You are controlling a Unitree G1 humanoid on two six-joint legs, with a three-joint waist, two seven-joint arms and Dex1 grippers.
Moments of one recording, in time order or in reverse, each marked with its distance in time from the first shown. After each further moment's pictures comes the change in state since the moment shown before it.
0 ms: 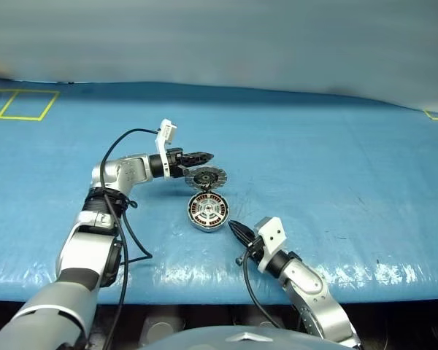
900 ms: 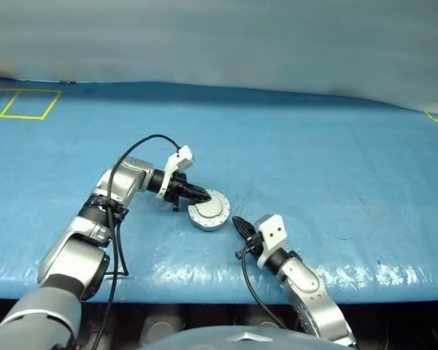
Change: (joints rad) left arm 0.155 0.116 -0.233 -0.324 0.289 -0.159 -0.207; right arm 0.009 0.043 -0.016 0.002 -0.028 0.008 -0.083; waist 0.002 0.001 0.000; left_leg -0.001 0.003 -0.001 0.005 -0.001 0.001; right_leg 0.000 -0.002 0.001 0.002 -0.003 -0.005
